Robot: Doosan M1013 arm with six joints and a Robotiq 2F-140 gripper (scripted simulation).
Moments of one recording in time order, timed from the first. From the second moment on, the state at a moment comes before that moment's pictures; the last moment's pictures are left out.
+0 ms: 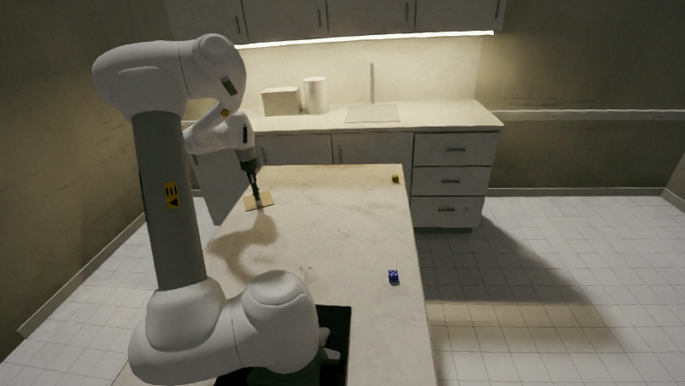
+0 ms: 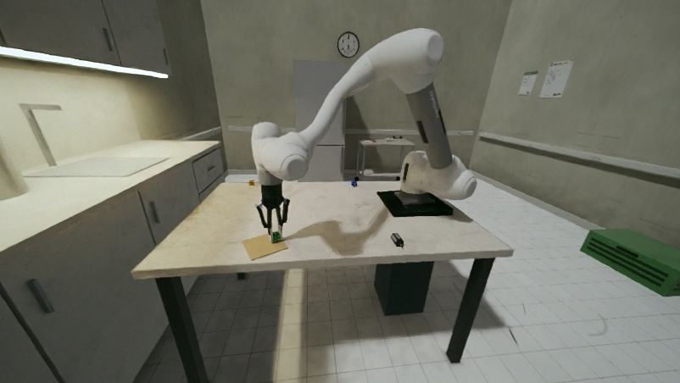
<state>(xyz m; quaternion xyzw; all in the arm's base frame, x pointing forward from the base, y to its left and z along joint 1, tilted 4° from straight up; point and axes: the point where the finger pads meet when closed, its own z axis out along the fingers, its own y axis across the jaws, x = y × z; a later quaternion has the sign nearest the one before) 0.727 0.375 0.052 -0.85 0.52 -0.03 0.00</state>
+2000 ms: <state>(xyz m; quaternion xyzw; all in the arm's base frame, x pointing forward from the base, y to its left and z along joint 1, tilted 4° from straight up) 0.727 0.375 0.047 -0.85 0.52 -0.03 0.00</state>
